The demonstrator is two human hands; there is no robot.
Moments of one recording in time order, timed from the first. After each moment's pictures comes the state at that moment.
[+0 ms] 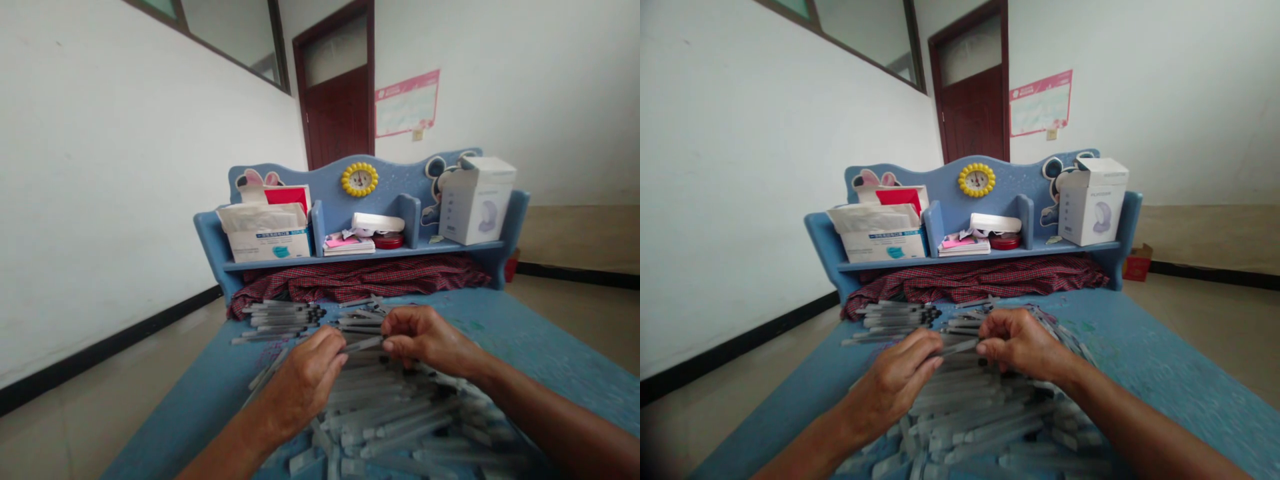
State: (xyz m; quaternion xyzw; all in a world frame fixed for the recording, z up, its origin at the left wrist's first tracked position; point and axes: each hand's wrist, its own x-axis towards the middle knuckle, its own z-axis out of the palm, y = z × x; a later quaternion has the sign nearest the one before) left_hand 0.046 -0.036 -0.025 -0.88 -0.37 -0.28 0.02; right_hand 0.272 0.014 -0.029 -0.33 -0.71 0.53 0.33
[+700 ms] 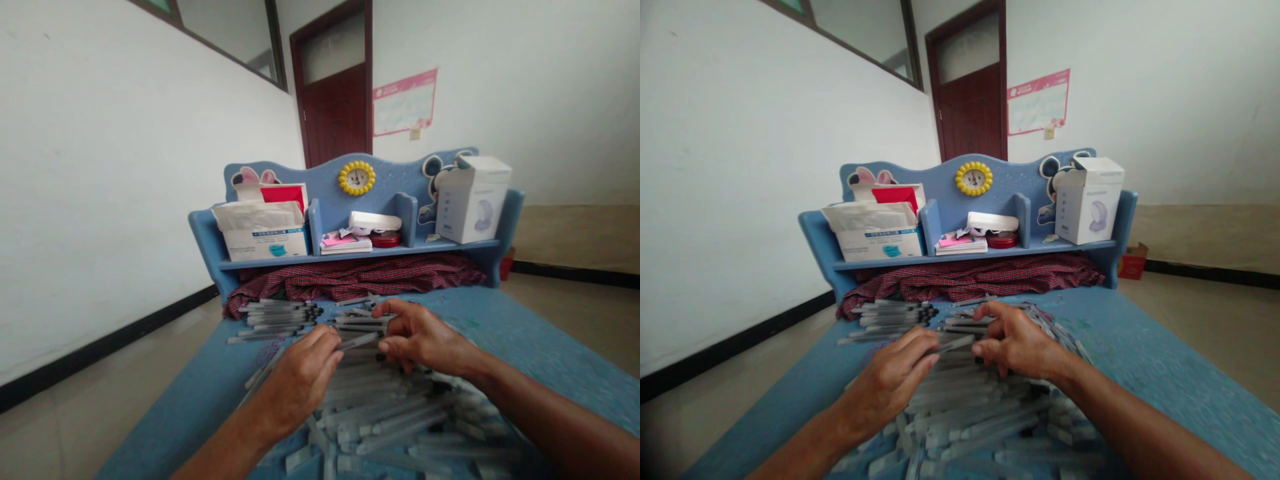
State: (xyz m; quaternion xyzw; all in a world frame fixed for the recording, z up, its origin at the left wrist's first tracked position) left_hand 0.046 -0.035 -0.027 -0.88 -0.38 -0.29 0.03; right_hand 0.270 0.012 -0.030 -0.33 -0.71 0.54 0.32
